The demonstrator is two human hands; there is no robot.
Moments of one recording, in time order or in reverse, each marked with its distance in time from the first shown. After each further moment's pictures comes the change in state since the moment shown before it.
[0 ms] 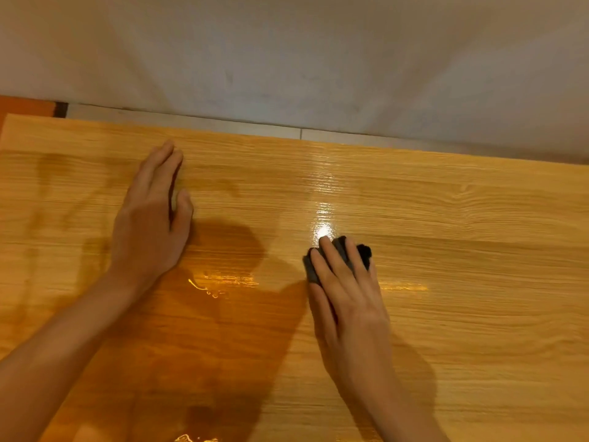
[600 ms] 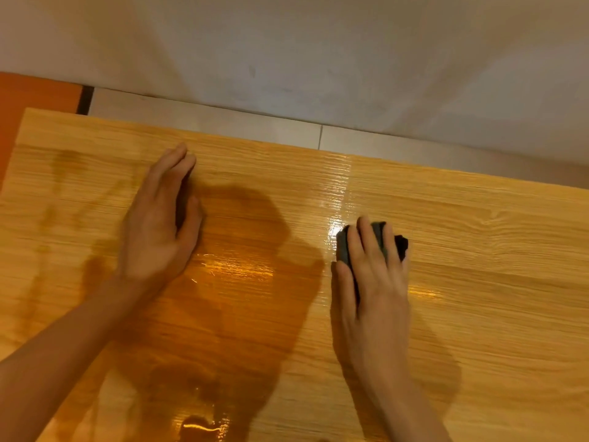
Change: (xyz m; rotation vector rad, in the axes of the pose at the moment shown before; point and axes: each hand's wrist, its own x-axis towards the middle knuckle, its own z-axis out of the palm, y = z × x) left_hand 0.001 0.009 -0.006 -0.041 -0.004 -0.064; right_hand 0.044 0.009 -0.010 -0.014 0.050 0.116
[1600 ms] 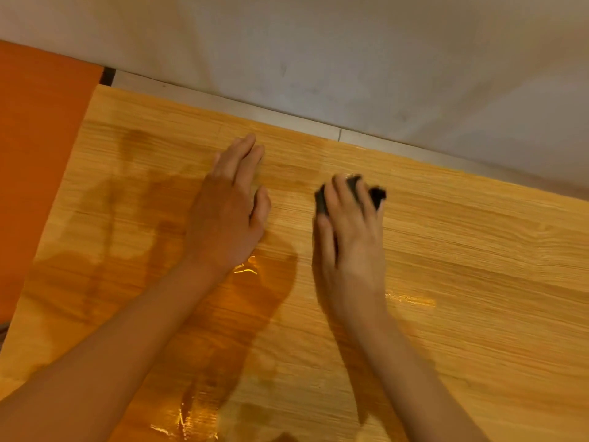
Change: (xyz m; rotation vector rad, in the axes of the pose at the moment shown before) left_hand 0.003 0.000 0.004 0.078 -0.010 -0.016; right_hand 0.040 -0.080 0.049 0.024 -0.007 -0.154
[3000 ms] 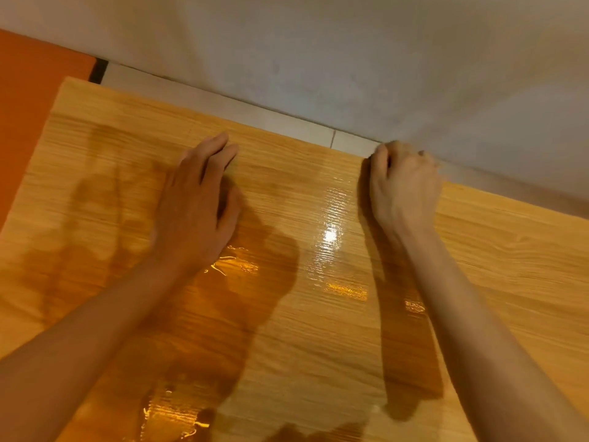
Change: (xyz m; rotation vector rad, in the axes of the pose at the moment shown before) left_hand 0.003 -0.009 0.003 0.037 0.036 0.085; right_hand 0.105 0.073 -0.039 -0.233 0.085 0.216
